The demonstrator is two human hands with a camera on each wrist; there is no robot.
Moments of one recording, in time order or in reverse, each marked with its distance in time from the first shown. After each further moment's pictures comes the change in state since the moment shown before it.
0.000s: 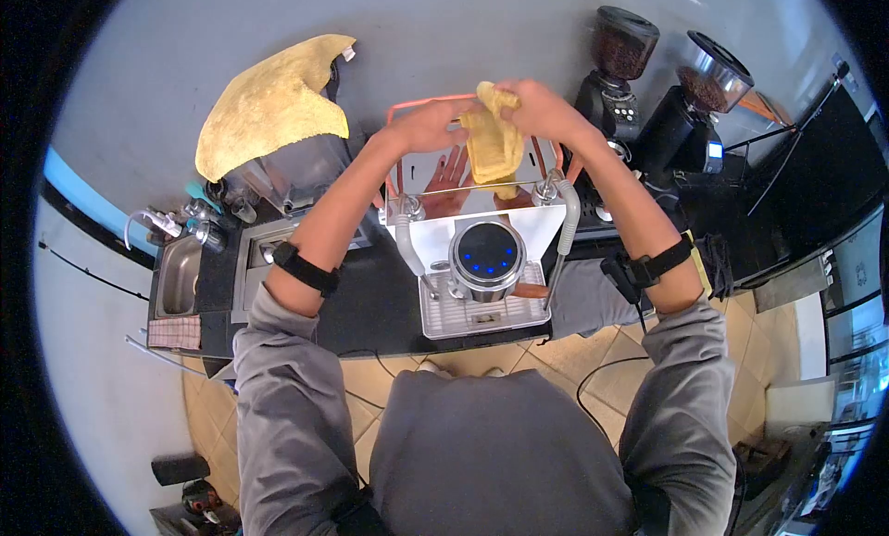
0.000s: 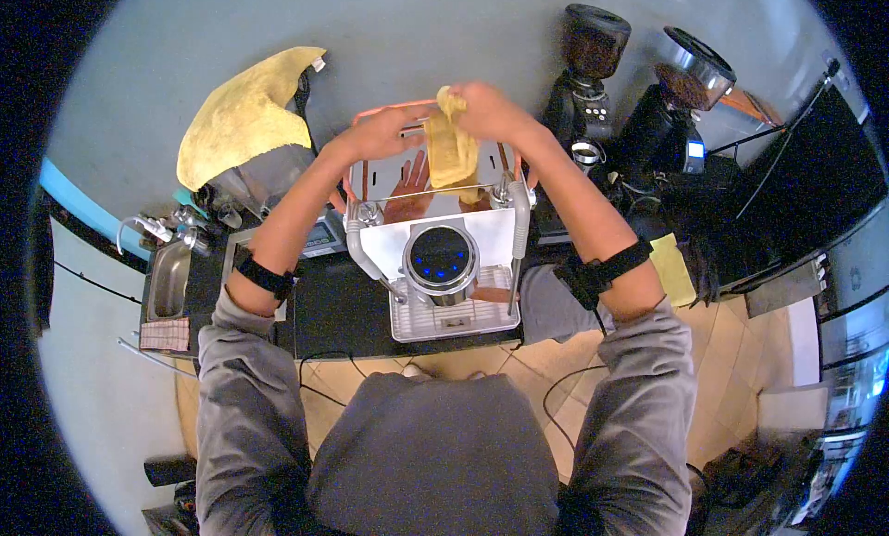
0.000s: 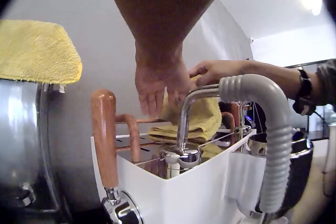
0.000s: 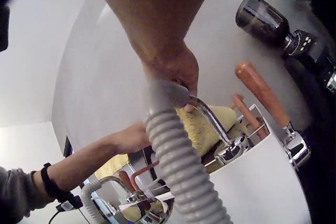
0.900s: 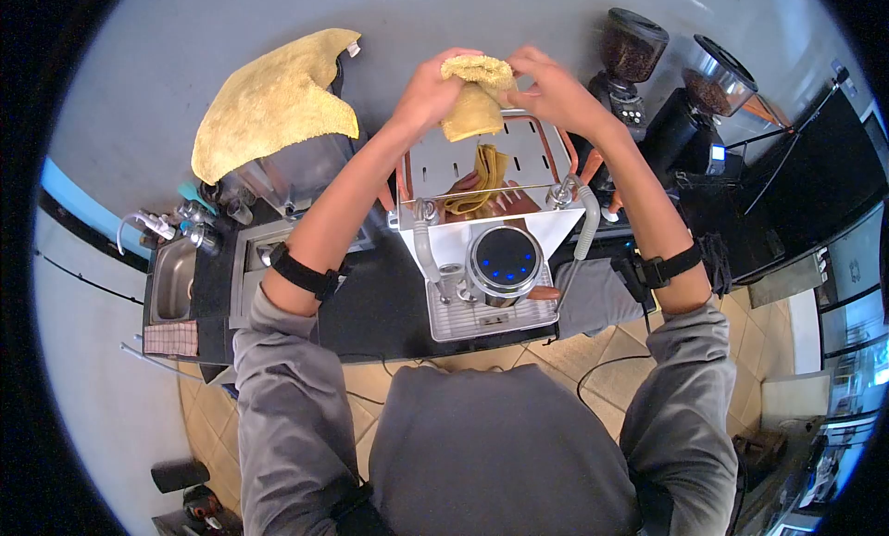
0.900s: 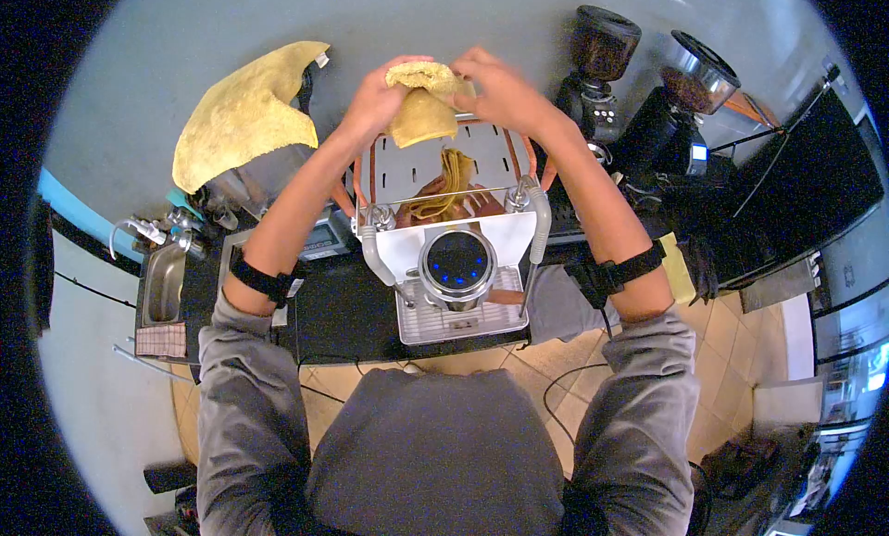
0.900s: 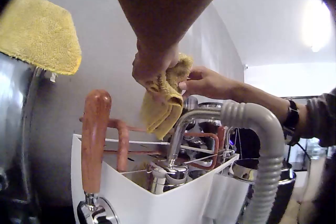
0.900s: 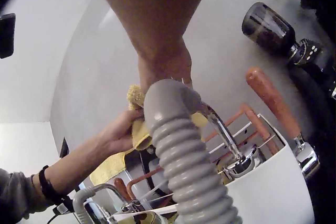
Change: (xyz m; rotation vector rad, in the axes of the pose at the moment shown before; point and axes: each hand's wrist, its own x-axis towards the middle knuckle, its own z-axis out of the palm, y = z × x) left_hand 0.007 0.033 -0.030 -0.748 0.550 -0.236; right_hand 0.015 0.002 -0.008 -0.098 0.353 -0.377
